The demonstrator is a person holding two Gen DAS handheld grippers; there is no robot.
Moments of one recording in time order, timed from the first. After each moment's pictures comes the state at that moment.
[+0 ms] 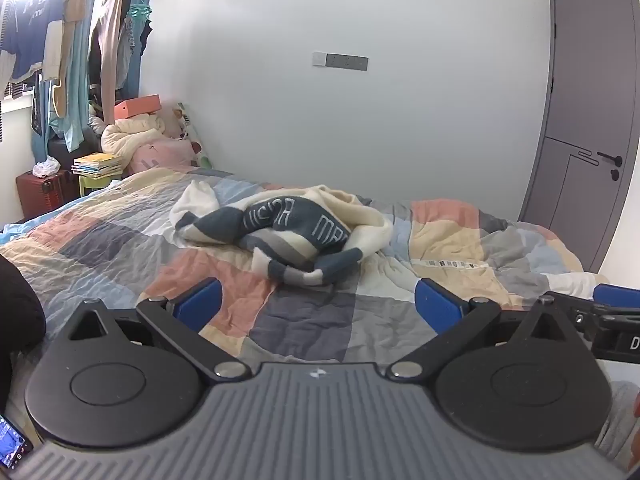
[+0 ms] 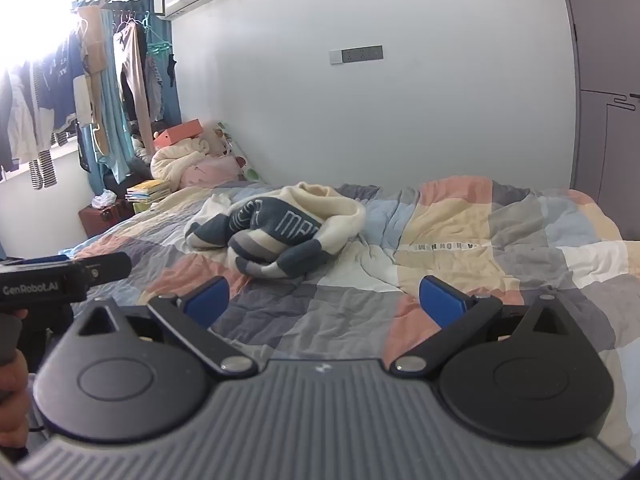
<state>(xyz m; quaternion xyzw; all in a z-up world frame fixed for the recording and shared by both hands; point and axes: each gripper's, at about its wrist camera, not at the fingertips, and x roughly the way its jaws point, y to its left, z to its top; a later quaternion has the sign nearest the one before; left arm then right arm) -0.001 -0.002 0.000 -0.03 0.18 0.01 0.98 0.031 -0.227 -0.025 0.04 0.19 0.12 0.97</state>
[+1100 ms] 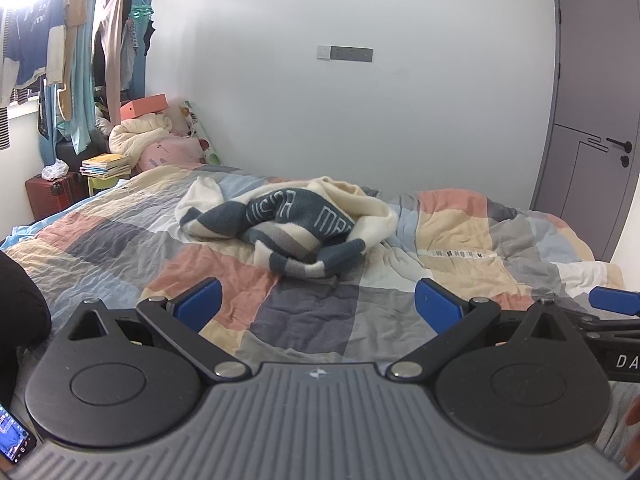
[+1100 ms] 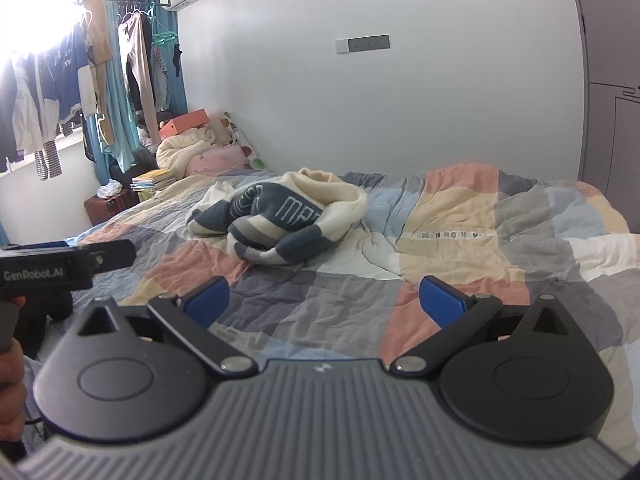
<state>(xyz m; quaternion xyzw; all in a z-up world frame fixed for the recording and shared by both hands) 0.002 -0.018 -0.009 -0.03 0.20 0.02 0.98 0.039 -0.236 -0.040 0.03 0.21 0.13 0.97</state>
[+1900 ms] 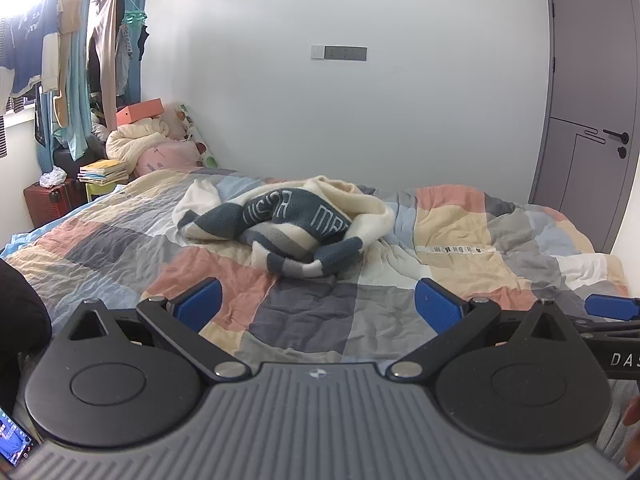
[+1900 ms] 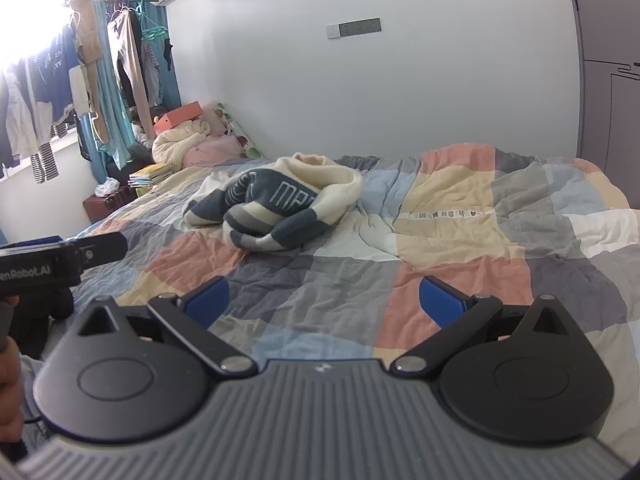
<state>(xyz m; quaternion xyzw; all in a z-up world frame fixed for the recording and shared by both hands) 0.002 -0.021 -0.011 -0.02 0.20 0.02 0.98 0.041 -0.242 -0.049 0.05 0.23 0.12 0.96</state>
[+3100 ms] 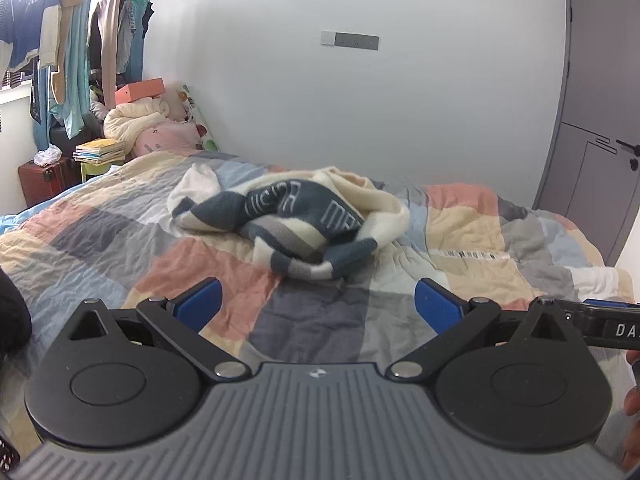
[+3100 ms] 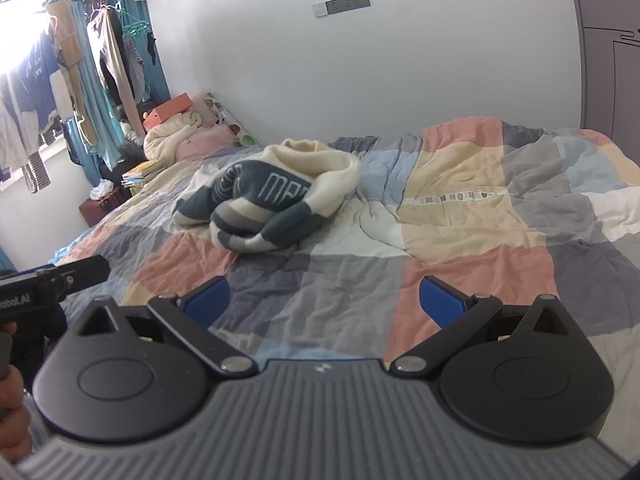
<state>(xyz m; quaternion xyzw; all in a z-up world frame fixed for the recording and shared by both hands) 0.074 0.008 -0.024 -0.04 0.22 0.02 0.97 0.111 -0.238 -0.055 0.09 0.26 0.13 0.95</state>
